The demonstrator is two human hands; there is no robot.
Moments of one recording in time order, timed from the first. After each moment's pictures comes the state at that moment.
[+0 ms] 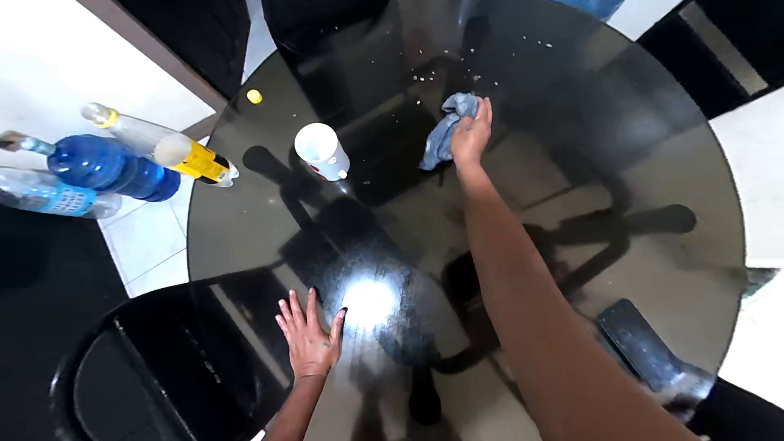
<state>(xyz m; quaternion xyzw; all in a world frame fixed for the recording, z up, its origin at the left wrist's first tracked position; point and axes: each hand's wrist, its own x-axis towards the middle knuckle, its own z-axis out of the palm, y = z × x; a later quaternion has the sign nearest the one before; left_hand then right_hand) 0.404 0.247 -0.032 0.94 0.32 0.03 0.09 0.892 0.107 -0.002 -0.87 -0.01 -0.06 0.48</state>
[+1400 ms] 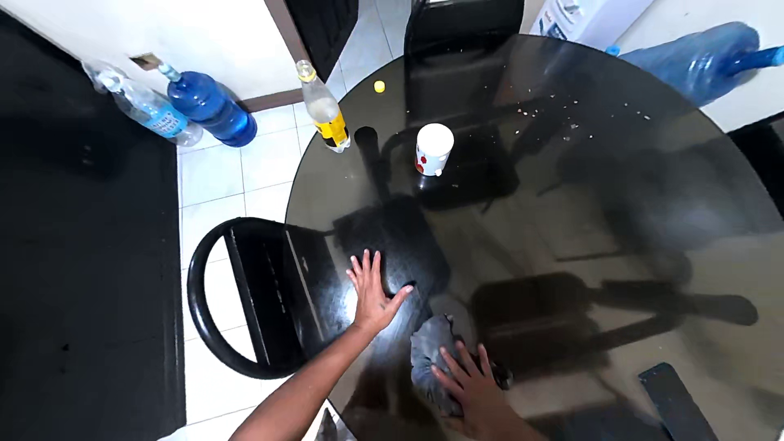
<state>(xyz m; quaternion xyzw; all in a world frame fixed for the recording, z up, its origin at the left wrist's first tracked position) 0.416 0.262 0.001 0.90 0.32 0.10 0.30 0.456 -0.048 0.012 -0.77 -0.58 0.23 0.14</state>
